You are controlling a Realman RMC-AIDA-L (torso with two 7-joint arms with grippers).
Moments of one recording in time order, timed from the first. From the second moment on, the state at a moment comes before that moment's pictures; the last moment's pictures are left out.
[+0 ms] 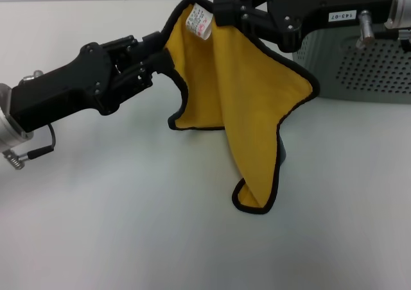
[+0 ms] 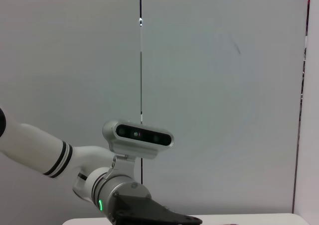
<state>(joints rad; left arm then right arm) -0.49 -2.03 0.70 0.44 1.56 1.83 -1.24 0.76 2.02 -1.09 -0.96 -1.58 -1.59 1.55</state>
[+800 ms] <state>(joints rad) -0.49 -2.04 0.70 0.44 1.58 1.84 -1.23 0.76 2.02 -1.09 -0.93 -1.57 -1.60 1.54</state>
